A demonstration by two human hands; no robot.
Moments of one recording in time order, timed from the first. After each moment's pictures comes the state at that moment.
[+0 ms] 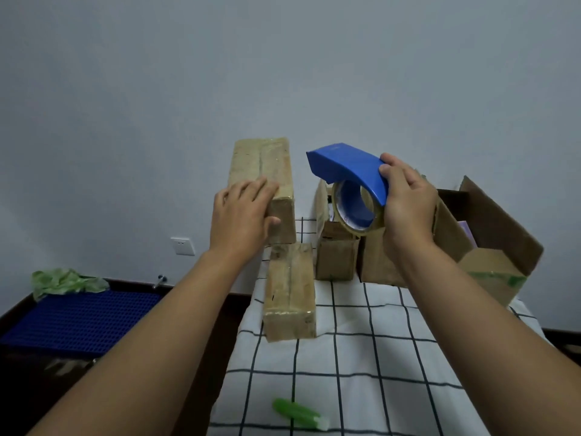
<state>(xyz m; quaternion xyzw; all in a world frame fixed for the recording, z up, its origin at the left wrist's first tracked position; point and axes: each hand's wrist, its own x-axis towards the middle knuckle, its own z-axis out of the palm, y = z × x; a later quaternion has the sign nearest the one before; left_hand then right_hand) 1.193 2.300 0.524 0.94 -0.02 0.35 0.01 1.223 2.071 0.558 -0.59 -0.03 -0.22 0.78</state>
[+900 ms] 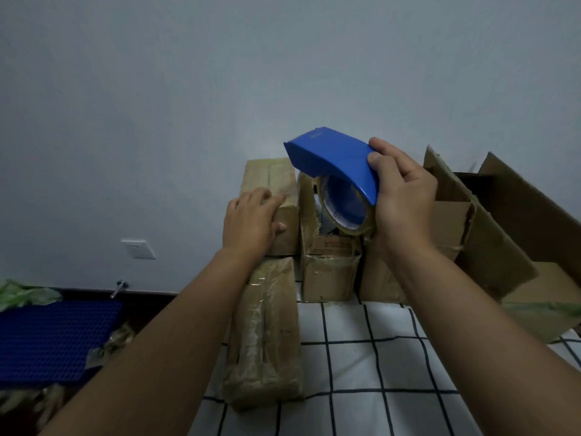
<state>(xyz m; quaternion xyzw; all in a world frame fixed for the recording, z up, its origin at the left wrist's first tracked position) 1.373 2.290 0.430 0.97 -0.03 0.23 0.05 1.343 2.080 0.504 -0.61 -0.03 -0.23 0.76</state>
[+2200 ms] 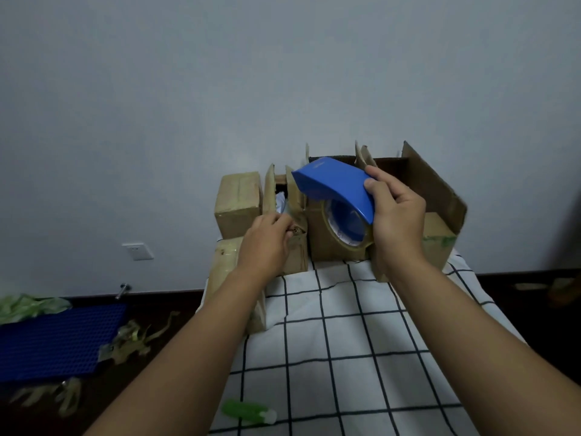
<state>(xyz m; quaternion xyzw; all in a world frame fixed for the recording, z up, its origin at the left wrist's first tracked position) 1.241 2.171 0.449 0.96 -0.10 0.20 0.18 1.215 1.974 0.510 -0.61 0.02 -0.23 0.76</state>
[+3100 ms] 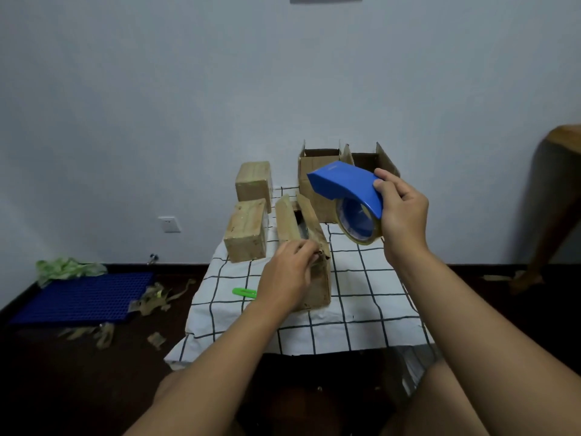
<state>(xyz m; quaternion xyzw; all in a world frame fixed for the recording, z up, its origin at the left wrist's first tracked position) 0.963 2.077 0.445 0.93 -0.15 0.27 0.21 1.011 1.897 0.523 -0.60 -0.01 -0.22 0.77</state>
